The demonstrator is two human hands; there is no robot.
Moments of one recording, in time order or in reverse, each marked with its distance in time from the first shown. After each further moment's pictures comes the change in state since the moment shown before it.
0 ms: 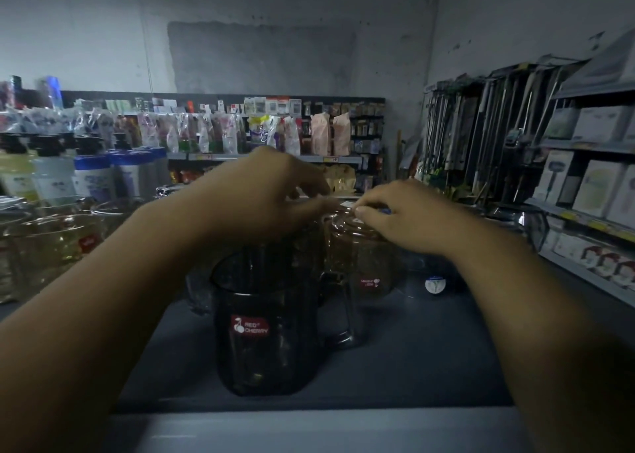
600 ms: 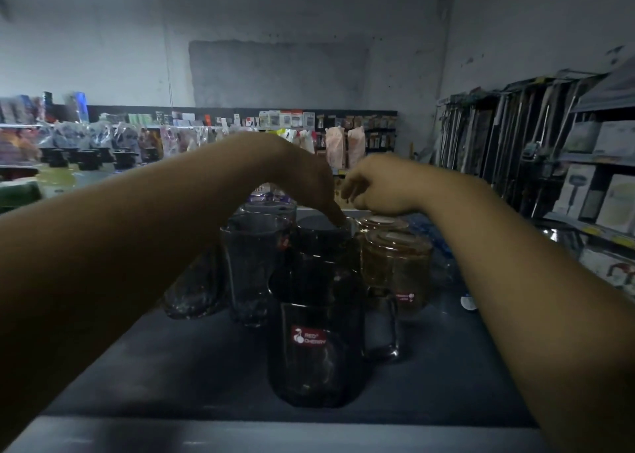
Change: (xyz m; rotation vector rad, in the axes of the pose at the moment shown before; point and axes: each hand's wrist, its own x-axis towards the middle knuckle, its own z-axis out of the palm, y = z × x) left_hand 0.067 -0.038 -0.023 0.220 -0.605 -0.234; right_hand 0.059 -0.066 -0.026 -0.134 -0.128 -0.002
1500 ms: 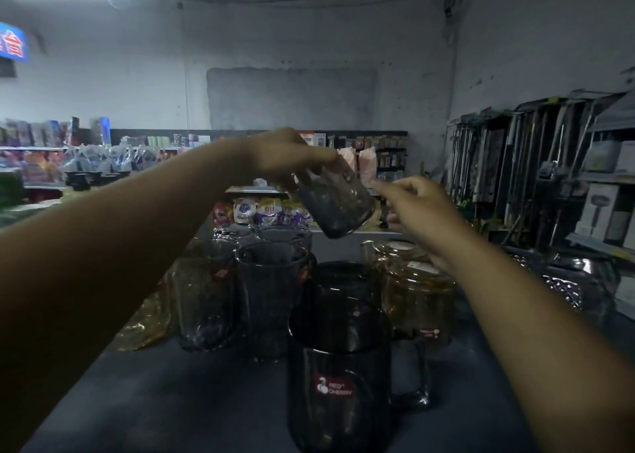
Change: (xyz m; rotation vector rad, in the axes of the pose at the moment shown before) left_hand -0.025 -0.052 -0.017 -0.729 0.430 -0.010; right_hand 0.001 0.011 0.032 0.973 0.461 0.301
